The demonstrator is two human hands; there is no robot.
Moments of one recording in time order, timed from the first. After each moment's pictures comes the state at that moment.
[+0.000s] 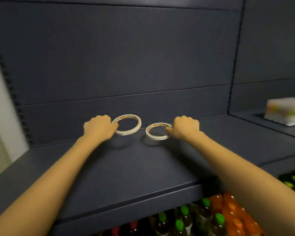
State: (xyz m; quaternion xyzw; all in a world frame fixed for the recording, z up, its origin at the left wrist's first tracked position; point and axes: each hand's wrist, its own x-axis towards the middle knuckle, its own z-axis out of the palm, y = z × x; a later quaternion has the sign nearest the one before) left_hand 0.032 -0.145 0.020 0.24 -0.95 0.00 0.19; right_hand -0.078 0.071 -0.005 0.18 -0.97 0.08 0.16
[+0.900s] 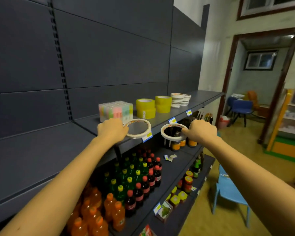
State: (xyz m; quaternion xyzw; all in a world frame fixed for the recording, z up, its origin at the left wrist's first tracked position) left_hand -0.155 0.418 -0.009 -0.10 -0.98 -0.08 0.17; right_hand -0.094 0.678 -0.011 -0.19 -0.96 0.06 0.17
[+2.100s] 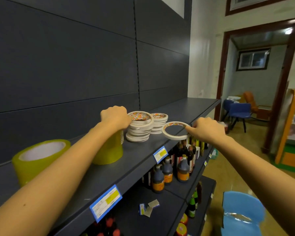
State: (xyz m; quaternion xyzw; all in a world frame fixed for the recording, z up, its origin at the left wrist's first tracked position) left_hand -0.509 0.771 0.050 -0.11 -0.97 -0.01 0.20; right_hand -0.422 1.012 0.008 -0.18 -0.96 0.07 0.22
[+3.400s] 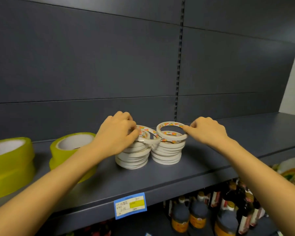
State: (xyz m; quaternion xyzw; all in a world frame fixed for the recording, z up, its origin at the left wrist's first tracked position) left_hand -0.568 0.858 0.024 -0.07 -0.95 0.01 0.31; right_hand -0.665 1.093 0.025 0.12 -0.96 0.16 0.19
